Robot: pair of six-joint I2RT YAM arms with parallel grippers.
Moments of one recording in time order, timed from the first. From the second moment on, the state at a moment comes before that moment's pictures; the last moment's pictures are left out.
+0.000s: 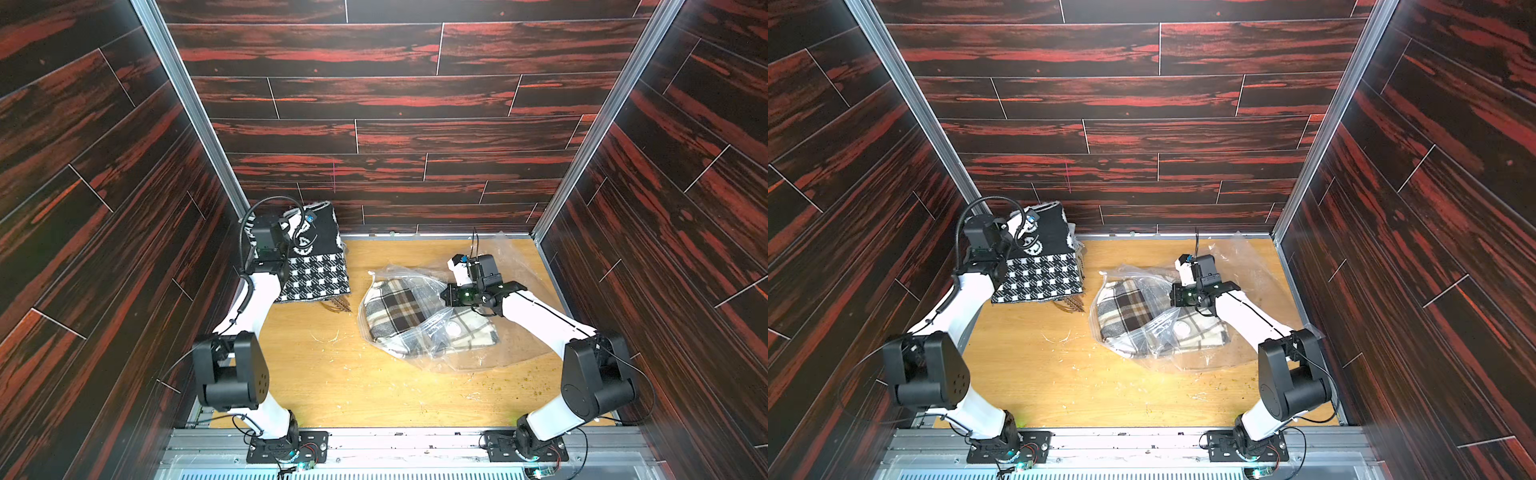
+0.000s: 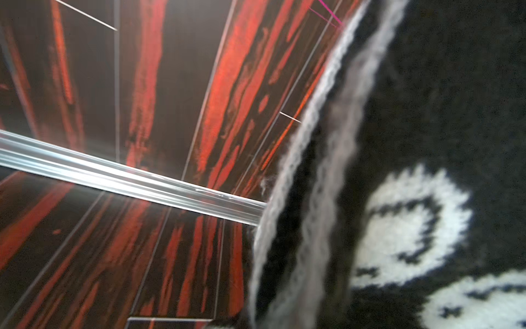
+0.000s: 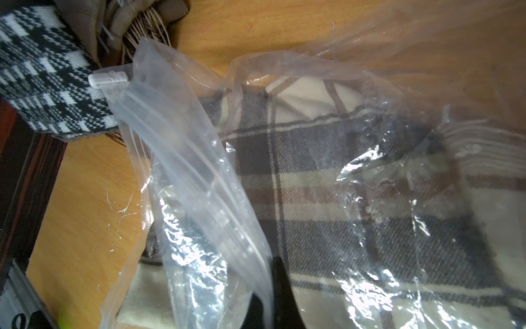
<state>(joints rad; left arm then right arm) 0.07 1.65 1.34 0.14 -0.11 1.07 0.36 1.59 1.09 -0.37 -0.32 0.26</state>
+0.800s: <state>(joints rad) 0.09 2.19 1.60 0.38 -0.16 0.90 0.36 1.56 1.05 -0.31 -0.36 0.24</state>
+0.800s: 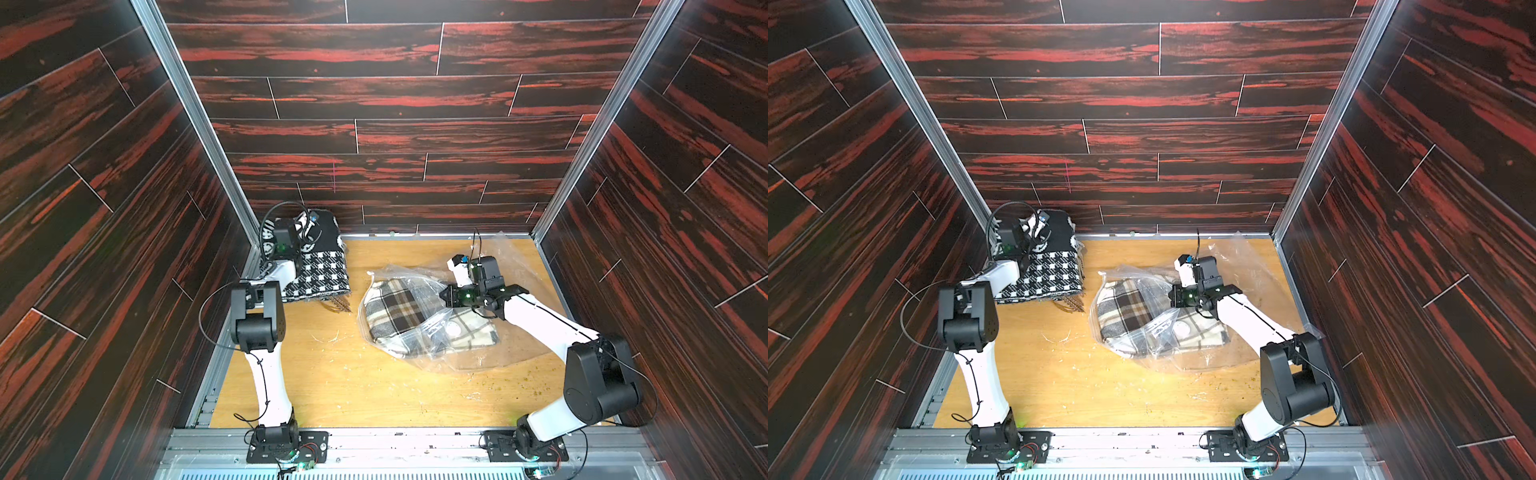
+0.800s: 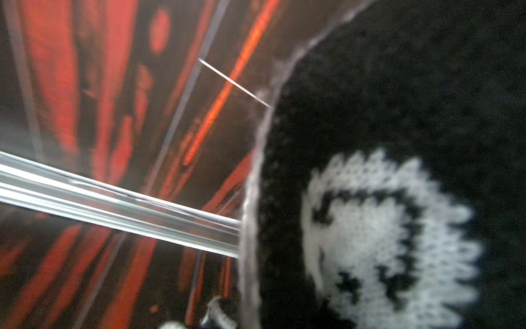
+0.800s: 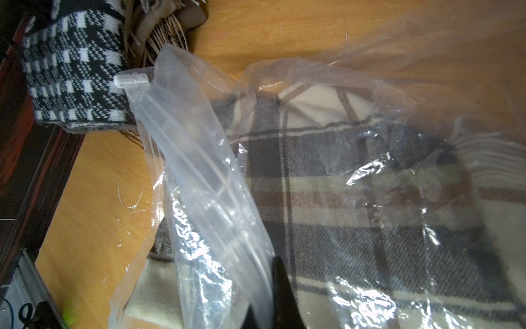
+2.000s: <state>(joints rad) 0.07 2.32 1.73 0.40 -0.32 0.84 0.36 1.48 1.04 -0.33 -0.40 0.24</state>
